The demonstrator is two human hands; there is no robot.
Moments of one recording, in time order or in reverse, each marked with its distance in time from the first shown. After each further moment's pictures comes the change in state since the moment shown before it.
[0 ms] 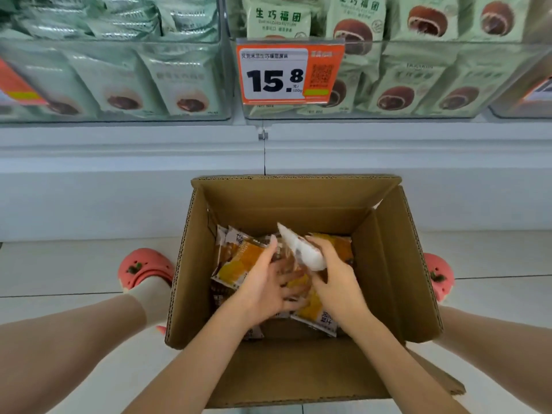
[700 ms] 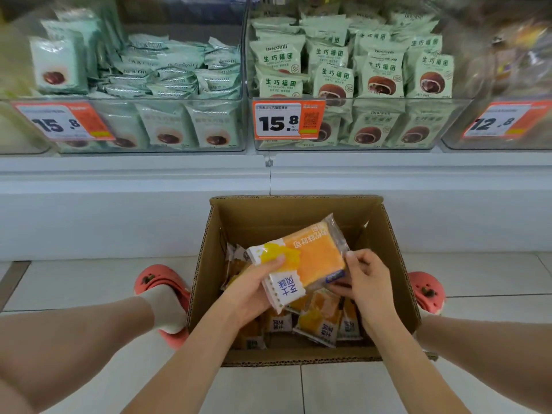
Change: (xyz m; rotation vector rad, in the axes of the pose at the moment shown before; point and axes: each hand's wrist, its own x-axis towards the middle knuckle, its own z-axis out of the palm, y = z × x) left_hand -0.063 0.013 0.007 0.034 -0.073 0.233; right_hand -0.033 -0.028 -0.044 0.556 0.327 0.223
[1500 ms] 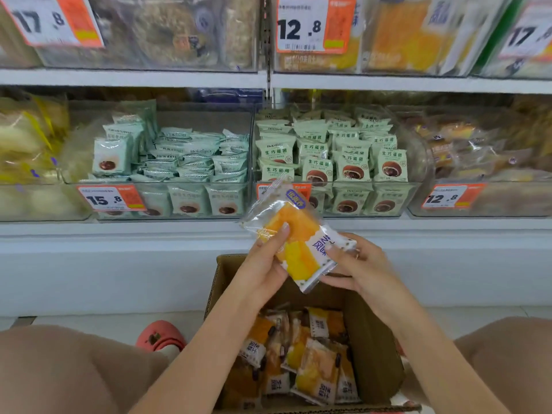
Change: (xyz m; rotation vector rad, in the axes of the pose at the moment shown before) left_hand -0.030 0.090 0.090 -0.035 -0.279 0.483; right_hand -0.010 -0.146 -0.016 0.194 -0.316 -0.079
